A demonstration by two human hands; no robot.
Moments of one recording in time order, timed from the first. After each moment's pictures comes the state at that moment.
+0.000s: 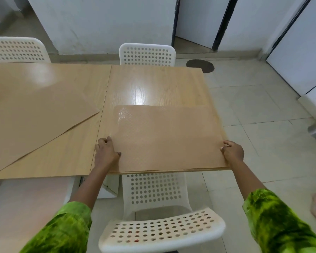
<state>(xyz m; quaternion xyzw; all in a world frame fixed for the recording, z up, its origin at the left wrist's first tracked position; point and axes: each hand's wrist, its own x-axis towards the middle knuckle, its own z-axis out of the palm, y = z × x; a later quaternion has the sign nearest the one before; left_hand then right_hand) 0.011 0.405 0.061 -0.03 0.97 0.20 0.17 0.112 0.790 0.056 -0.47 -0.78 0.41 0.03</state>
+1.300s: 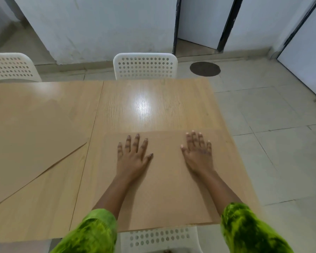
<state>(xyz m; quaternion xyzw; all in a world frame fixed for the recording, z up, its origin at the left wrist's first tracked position) -0.094 0.507 0.012 0.19 0.98 0.04 0.08 -0.042 0.735 0.008 -0.16 -0.98 0.12 -0.08</state>
